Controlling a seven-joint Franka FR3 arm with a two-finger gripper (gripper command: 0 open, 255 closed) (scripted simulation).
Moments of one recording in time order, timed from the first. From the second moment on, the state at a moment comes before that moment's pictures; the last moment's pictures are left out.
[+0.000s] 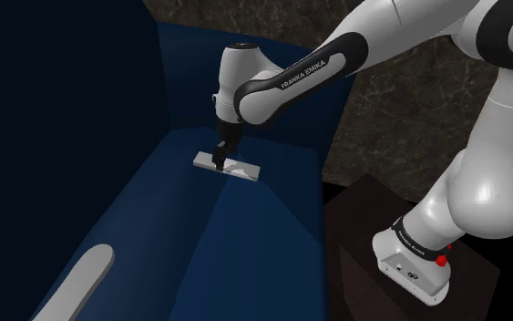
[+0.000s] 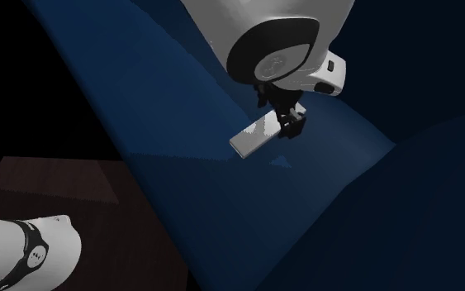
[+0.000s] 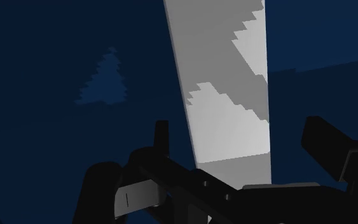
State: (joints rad) arm 0.26 0.31 0.28 -2.05 0.00 2.37 -0.01
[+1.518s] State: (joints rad) arm 0.25 0.27 0.28 -2.04 0.01 2.33 -0.01
